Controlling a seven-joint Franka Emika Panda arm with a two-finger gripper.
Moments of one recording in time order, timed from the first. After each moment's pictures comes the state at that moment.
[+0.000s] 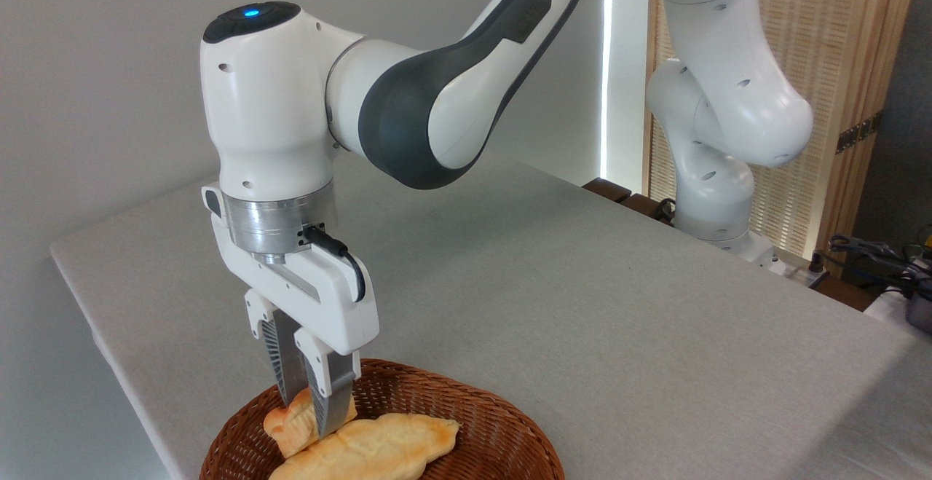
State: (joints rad) arm -0.19 0.28 0.22 -1.68 -0.07 2.10 0.73
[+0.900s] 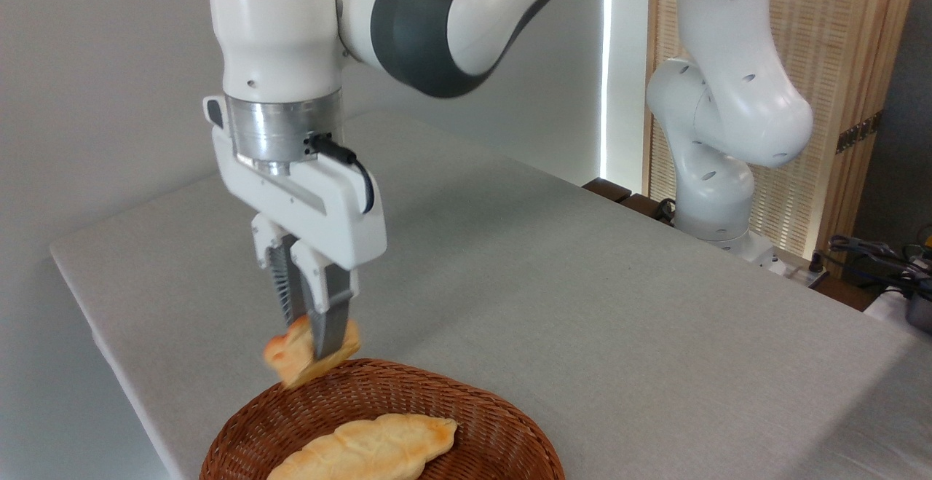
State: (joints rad) arm -0.19 0.15 0.20 -1.66 -0.07 1.95 0.73
